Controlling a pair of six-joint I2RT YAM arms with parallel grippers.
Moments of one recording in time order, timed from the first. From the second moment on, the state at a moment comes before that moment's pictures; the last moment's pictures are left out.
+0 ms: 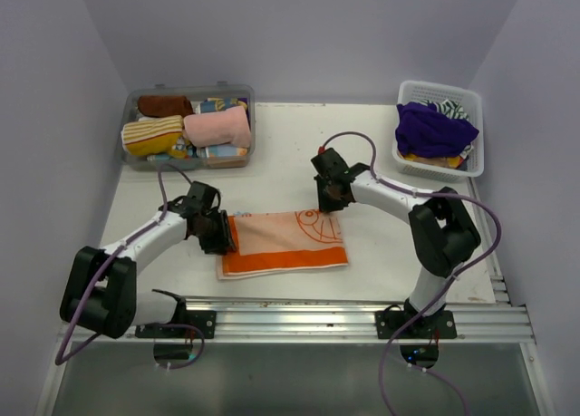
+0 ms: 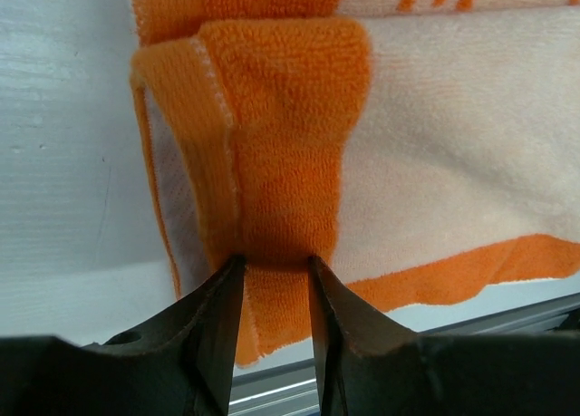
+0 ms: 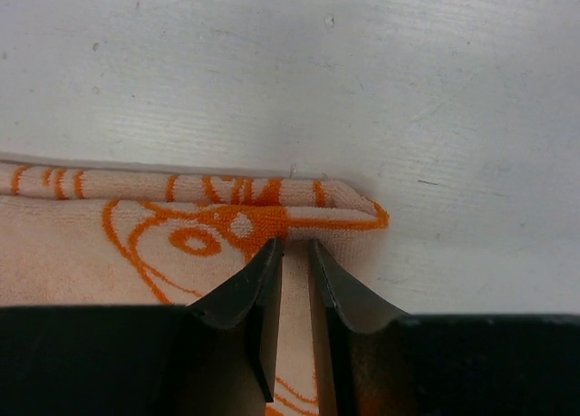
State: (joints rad) left arm -0.30 1.29 0.66 -0.61 0.21 -0.56; right arm 0.61 1.76 1.21 -0.55 0.14 0.49
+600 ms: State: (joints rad) left arm -0.29 1.67 1.00 -0.61 0.13 -0.49; right arm 0.76 1.46 0.79 -0.51 0.15 0.70
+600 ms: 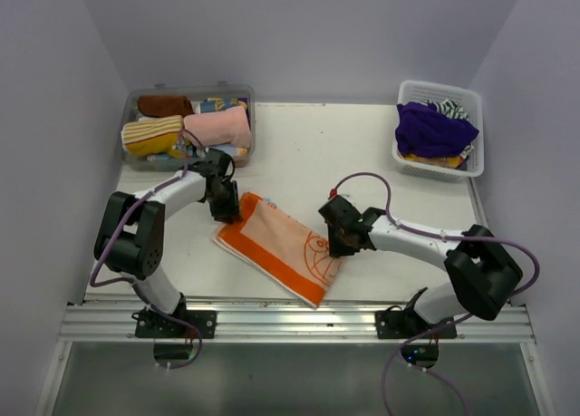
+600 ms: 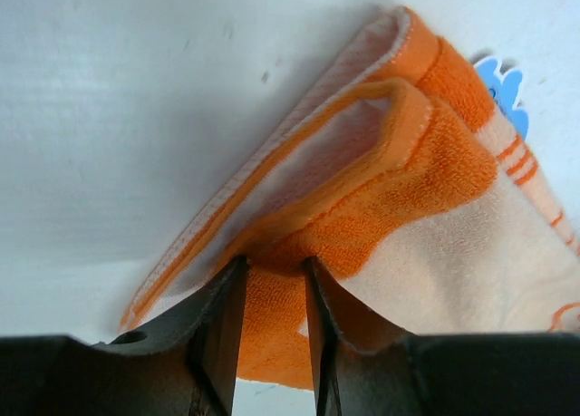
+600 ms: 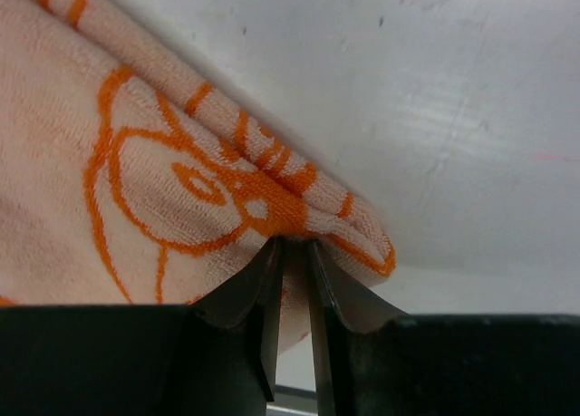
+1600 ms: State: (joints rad) left arm -0.33 1.66 0.94 -0.54 0.16 -0.56; right arm 0.88 1.80 1.15 -0.54 0.20 0.55
